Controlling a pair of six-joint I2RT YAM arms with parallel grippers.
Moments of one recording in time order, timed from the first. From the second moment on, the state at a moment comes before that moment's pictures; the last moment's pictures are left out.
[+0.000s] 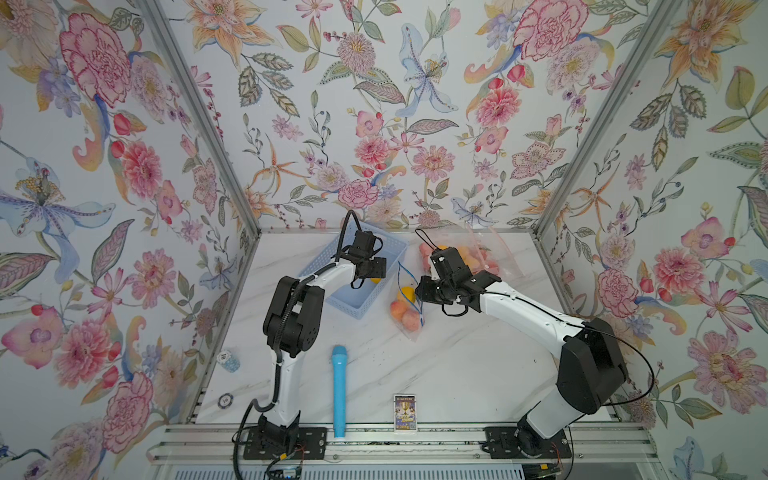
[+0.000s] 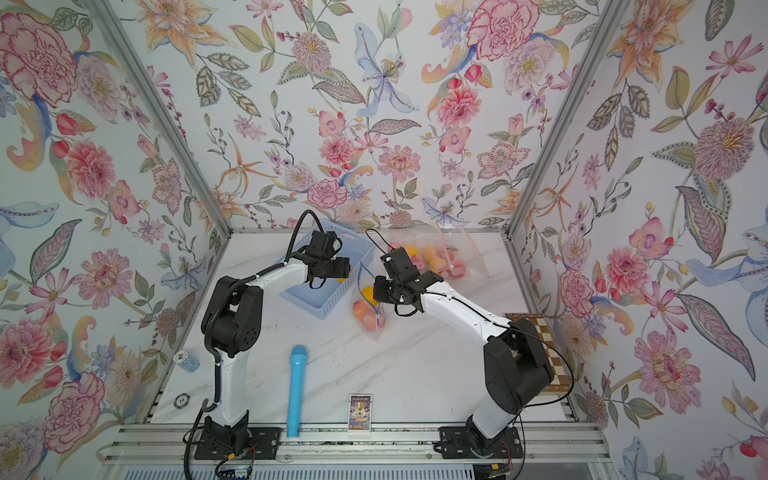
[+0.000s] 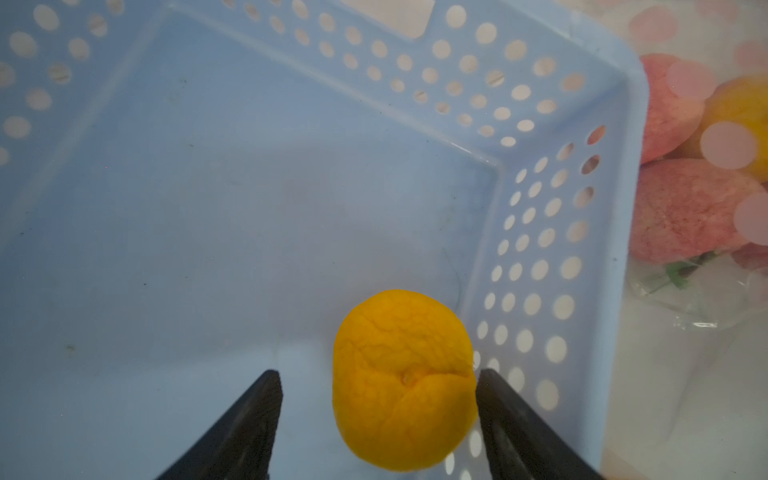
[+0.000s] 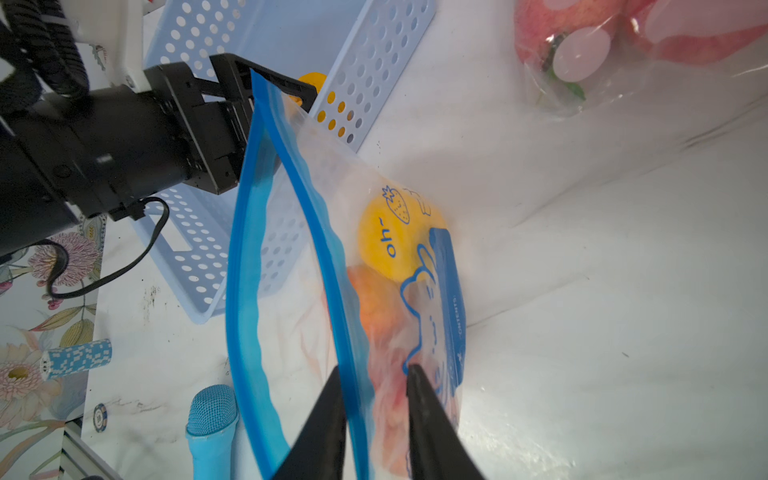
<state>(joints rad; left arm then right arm) -0.40 2.14 1.60 -0.35 0.00 -0.28 0.63 1.64 1.27 -0.50 -0.08 0.64</state>
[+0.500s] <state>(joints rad) -0.38 2.15 1.60 -0.34 0.03 -0.28 0.63 1.64 1.27 -0.49 -0.09 0.64</state>
